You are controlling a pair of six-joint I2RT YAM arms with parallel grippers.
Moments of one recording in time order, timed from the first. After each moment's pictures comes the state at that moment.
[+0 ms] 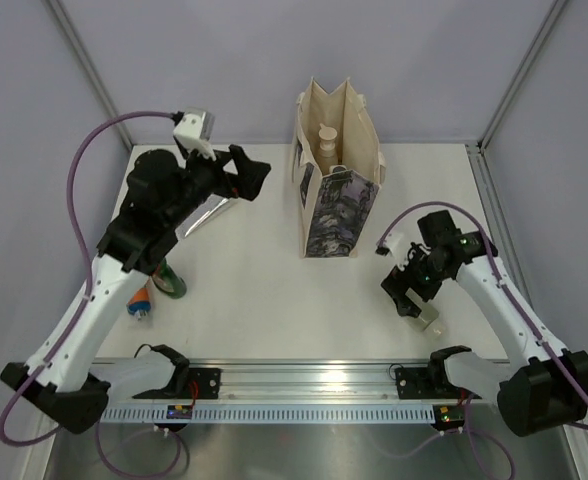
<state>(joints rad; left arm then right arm) -0.51 1.16 1.43 -0.35 0.07 -0.24 0.21 1.13 0.98 -1.15 -0.32 -0.65</state>
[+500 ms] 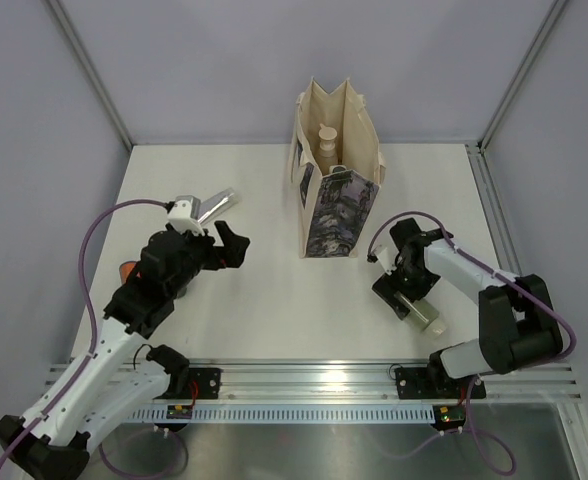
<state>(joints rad) -0.51 0.72 0.75 -0.36 -0.08 -0.43 0.30 1.40 0.82 -0.91 -0.02 -0.48</state>
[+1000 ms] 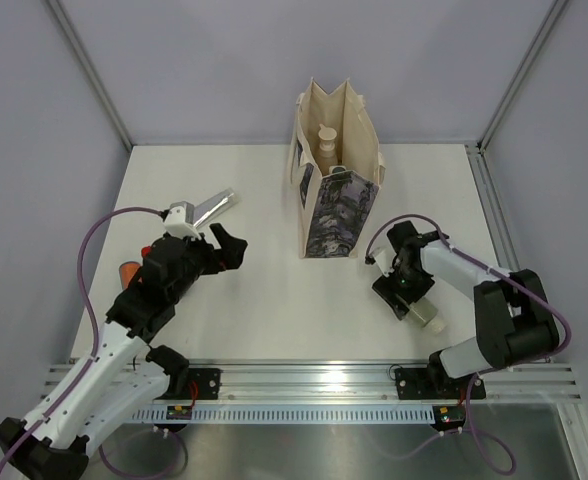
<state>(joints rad) -0.51 0.67 0.68 -0.34 -0.14 -0.54 0.31 1.50 0.79 -0.85 -0.02 -0.45</state>
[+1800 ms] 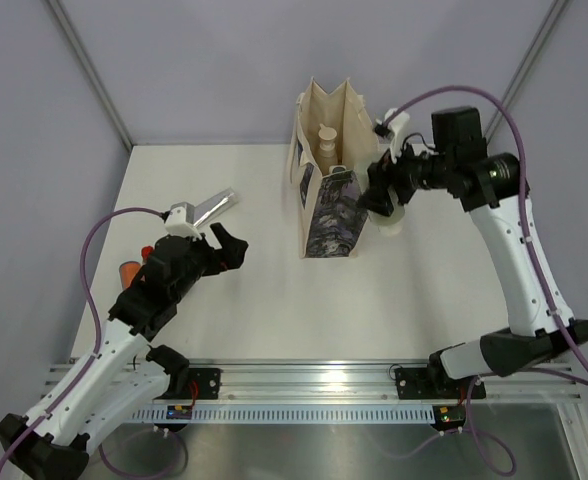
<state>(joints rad) -0.51 0.69 0.67 -0.36 -0.15 -0.60 0.31 1.36 1.73 -1.09 -0.60 -0.39</state>
